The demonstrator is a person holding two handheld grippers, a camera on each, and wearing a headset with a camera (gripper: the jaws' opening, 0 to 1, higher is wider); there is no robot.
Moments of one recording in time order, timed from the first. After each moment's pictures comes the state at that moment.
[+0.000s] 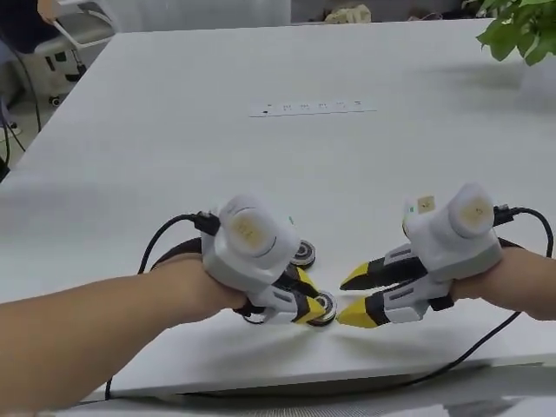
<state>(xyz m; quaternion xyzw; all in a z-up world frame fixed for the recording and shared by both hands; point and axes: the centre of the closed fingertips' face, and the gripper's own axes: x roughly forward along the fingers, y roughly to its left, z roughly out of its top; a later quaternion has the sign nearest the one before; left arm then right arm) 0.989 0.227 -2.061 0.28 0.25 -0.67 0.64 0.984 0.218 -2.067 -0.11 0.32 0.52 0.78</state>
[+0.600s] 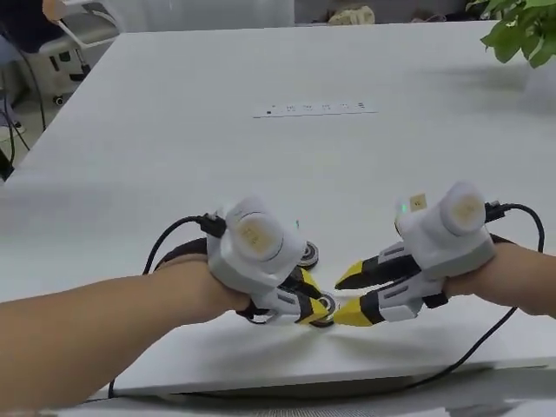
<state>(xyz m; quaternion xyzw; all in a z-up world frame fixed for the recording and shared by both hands) 0.989 0.227 -2.061 0.29 0.25 -0.66 0.64 0.986 0.228 -2.066 -0.13 0.32 0.53 0.77</state>
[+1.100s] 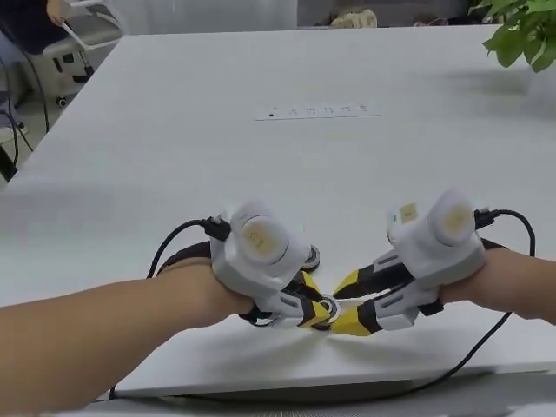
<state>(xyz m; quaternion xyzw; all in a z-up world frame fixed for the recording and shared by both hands) 0.989 0.227 -2.062 0.29 0.25 -0.66 0.65 0.982 0.234 -2.075 -0.15 0.33 0.54 0.76</state>
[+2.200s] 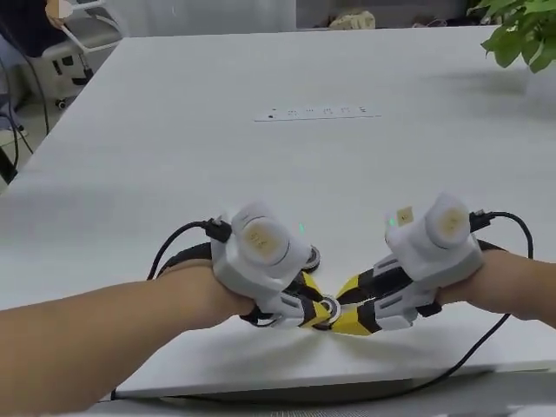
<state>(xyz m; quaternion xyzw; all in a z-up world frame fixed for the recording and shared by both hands) 0.989 0.227 -2.062 0.29 0.25 -0.66 0.65 0.981 0.229 -2.080 -0.15 0.34 0.54 0.76</state>
